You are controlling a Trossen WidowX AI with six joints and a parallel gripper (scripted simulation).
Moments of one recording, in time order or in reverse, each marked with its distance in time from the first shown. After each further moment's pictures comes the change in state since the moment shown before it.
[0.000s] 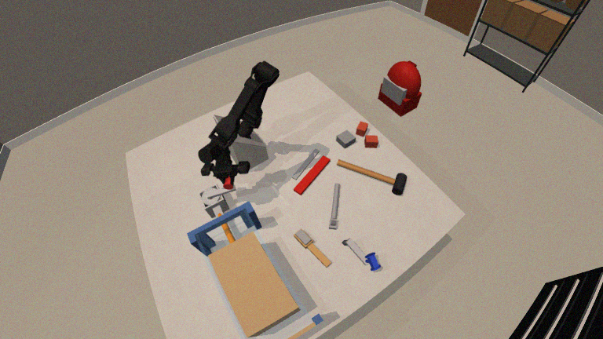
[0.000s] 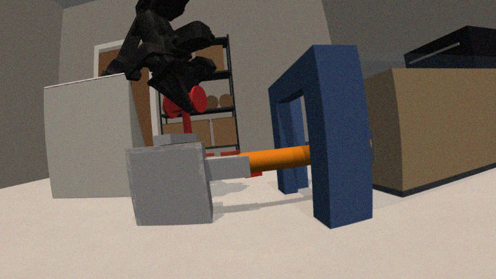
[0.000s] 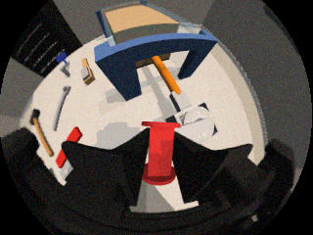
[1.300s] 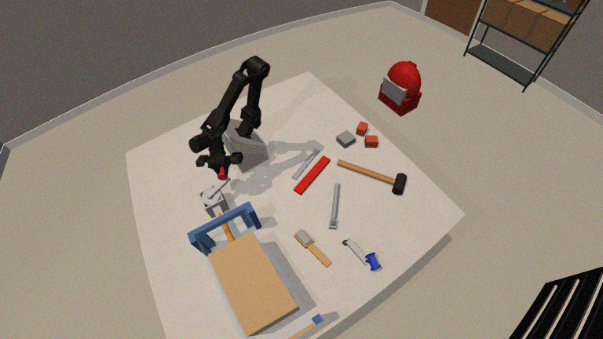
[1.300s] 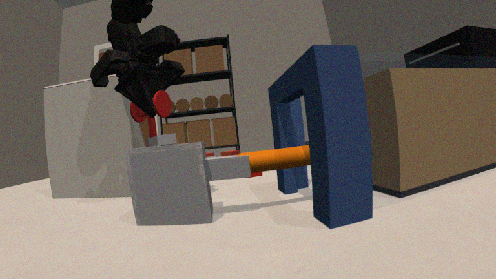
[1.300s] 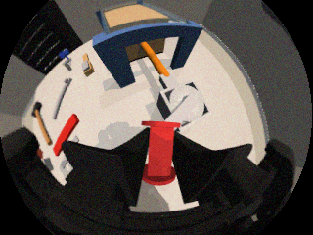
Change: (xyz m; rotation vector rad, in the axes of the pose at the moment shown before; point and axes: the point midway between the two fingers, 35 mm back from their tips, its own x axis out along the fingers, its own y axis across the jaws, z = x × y) arm -0.020 -0.033 -0.042 0.005 -0.001 0.013
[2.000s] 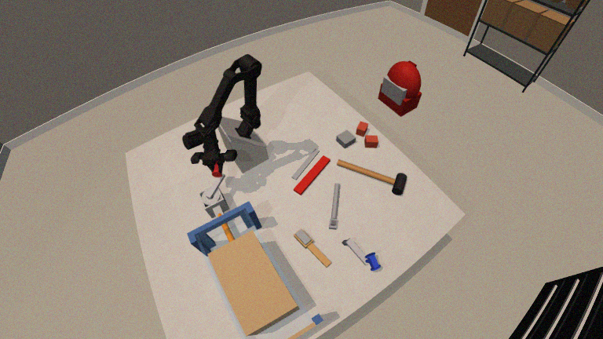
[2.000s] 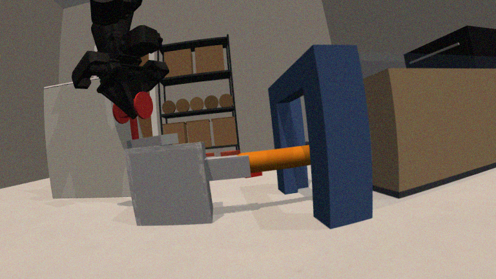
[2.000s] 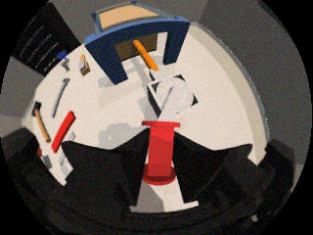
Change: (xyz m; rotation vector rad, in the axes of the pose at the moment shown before) arm -0.008 -0.028 -0.015 0.019 0.000 -0.005
